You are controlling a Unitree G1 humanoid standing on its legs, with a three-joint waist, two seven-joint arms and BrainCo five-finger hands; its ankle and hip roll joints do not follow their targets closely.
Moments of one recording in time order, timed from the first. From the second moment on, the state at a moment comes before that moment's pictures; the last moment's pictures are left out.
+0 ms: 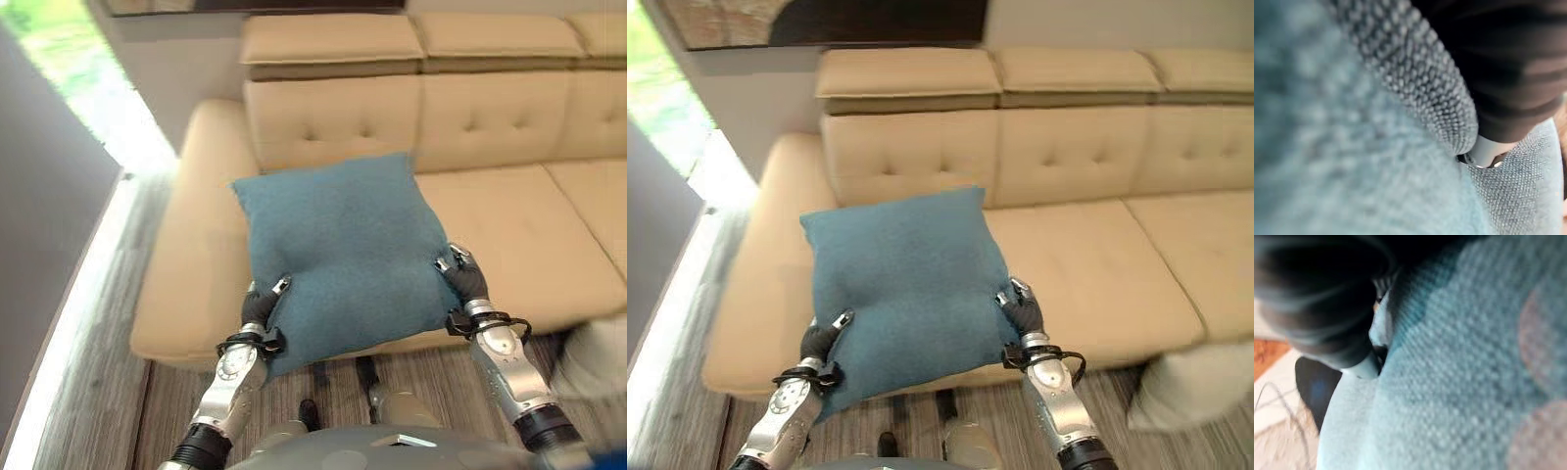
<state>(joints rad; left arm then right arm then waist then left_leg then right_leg) 0.13 0.28 -0.28 0.26 -0.56 -0.17 0.20 0.06 -0.33 0.23 0.21 0.29 -0.18 -0.16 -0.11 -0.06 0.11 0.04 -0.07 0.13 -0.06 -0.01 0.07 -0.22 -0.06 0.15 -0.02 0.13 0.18</state>
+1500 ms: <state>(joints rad) 0.06 0.26 -0.28 0.22 -0.48 -0.16 0.20 0.04 -0.34 0.14 0.15 0.17 -0.16 -0.21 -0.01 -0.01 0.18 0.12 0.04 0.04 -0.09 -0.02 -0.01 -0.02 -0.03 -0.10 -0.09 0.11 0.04</state>
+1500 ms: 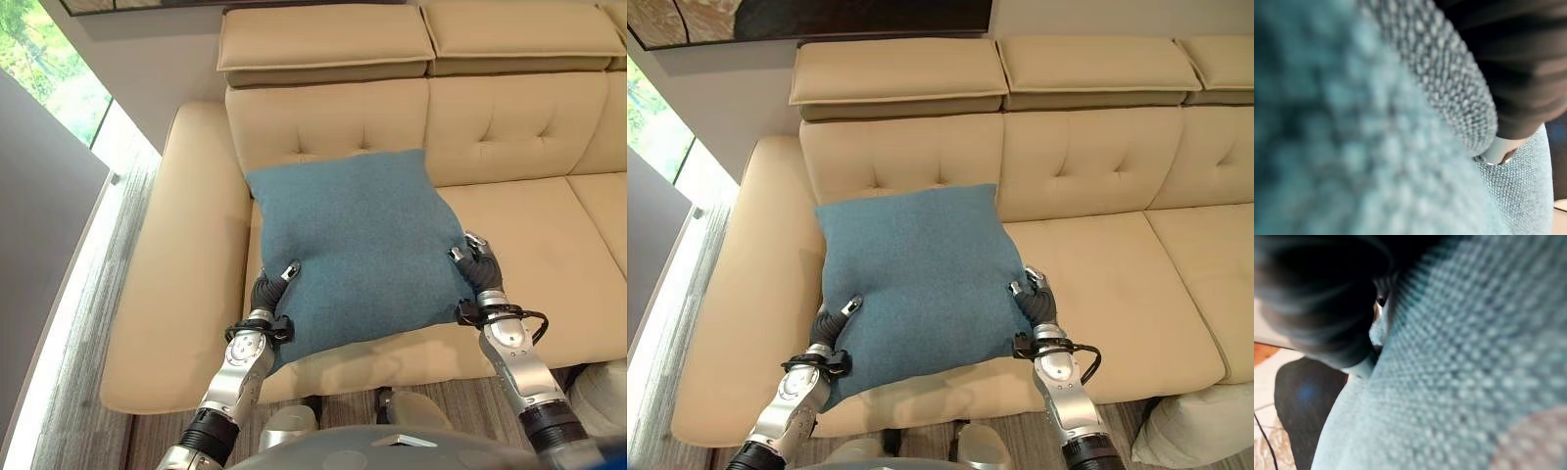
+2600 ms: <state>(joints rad) -1.24 0.42 -0.50 0.93 -0.28 -0.20 0.63 -1.24 -0.63 0.57 0.84 0.02 -0.13 -0.63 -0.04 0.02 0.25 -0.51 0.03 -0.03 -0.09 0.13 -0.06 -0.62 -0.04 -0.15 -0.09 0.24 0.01</state>
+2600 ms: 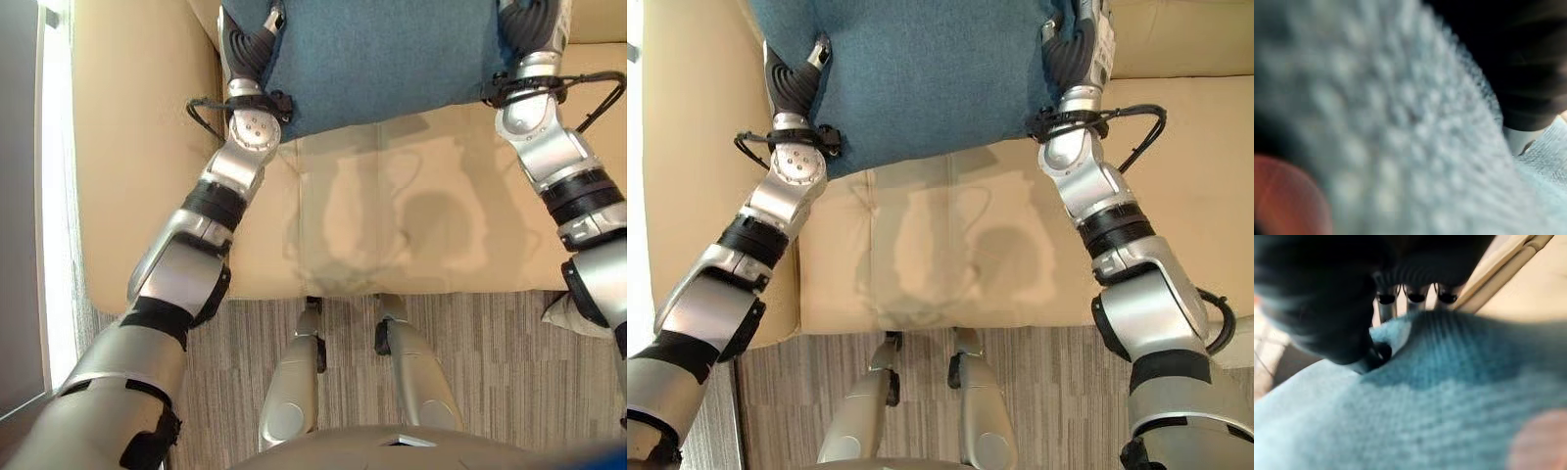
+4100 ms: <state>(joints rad) 0.13 0.38 -0.10 0.84 -0.14 -0.13 0.20 0.01 -0.44 0.07 0.88 -0.05 -0.08 -0.30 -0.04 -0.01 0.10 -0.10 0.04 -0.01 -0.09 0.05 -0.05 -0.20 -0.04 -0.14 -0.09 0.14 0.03</state>
